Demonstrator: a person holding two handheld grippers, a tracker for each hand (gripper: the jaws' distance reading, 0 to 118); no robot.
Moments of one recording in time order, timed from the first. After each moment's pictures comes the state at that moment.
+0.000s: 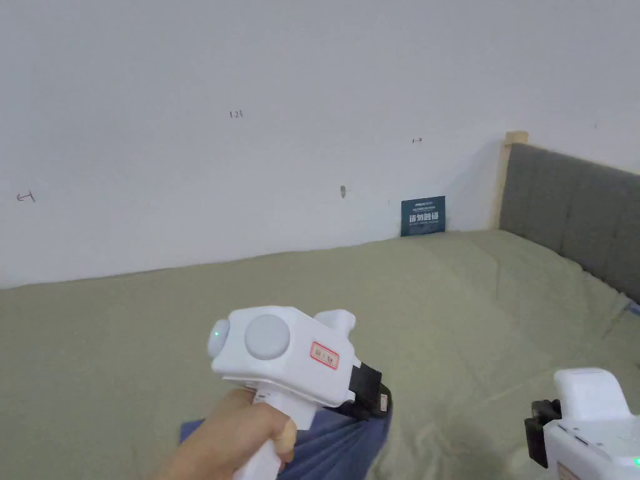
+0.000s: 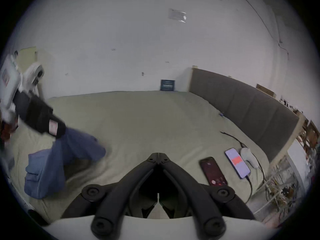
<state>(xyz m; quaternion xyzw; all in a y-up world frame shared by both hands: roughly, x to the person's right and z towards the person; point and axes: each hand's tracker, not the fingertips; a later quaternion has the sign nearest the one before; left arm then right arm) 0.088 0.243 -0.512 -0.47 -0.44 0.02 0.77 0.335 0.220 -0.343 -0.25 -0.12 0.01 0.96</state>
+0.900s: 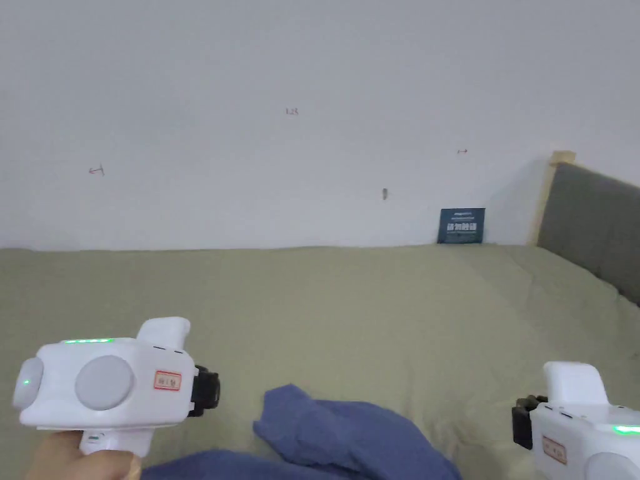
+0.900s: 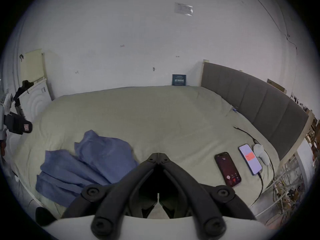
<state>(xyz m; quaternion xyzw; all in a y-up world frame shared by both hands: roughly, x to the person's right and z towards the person) -0.158 0.261 -0.402 -0.37 -0.11 0.06 0.92 0.298 0.226 -0.348 -0.27 -0.06 -0.01 0.96</state>
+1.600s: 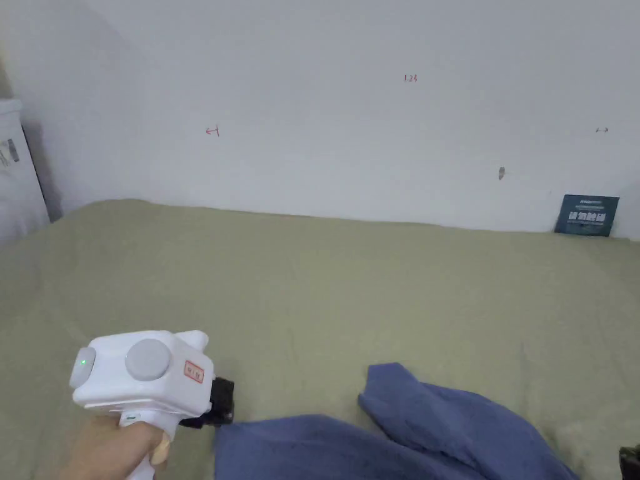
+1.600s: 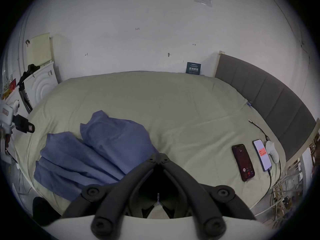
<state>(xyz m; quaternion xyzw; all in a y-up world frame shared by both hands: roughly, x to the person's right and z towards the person) -0.261 0.172 -0.453 -0.51 -0.03 0.13 0.85 0.265 0.190 -0.364 -0.33 -0.02 0.02 0.94</state>
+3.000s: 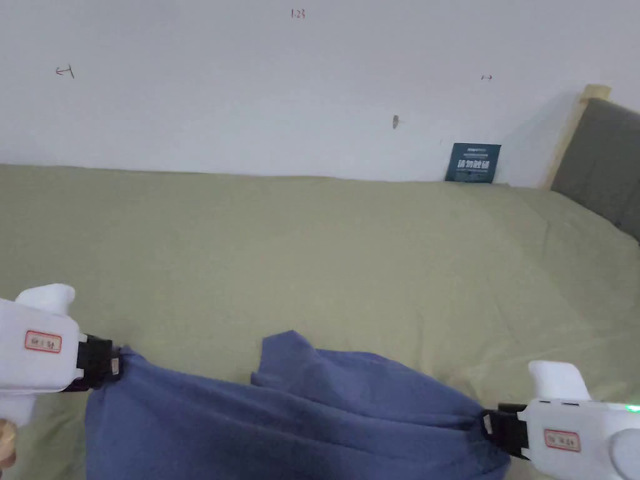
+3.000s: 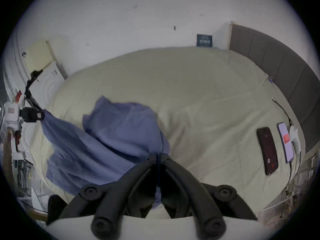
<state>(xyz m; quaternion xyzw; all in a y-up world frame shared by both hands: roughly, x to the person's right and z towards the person) -0.242 0.207 -0.472 -0.45 -0.08 0.12 0.88 0.296 0.170 -0.409 -0.41 0.05 -0.06 0.91</state>
